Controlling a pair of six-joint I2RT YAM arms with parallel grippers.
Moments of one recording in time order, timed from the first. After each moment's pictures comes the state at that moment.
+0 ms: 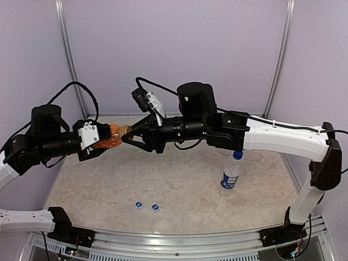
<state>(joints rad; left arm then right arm) -0.75 0.81 0.98 -0.55 0.02 0.88 1.15 1.74 1.62 -0.05 -0.34 0.19</state>
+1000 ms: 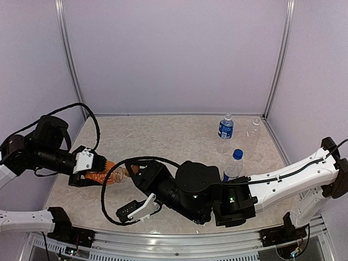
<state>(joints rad) -0.75 0.78 1.00 -0.98 0.34 0.87 1.60 1.66 1.25 0.35 0.67 -1.82</state>
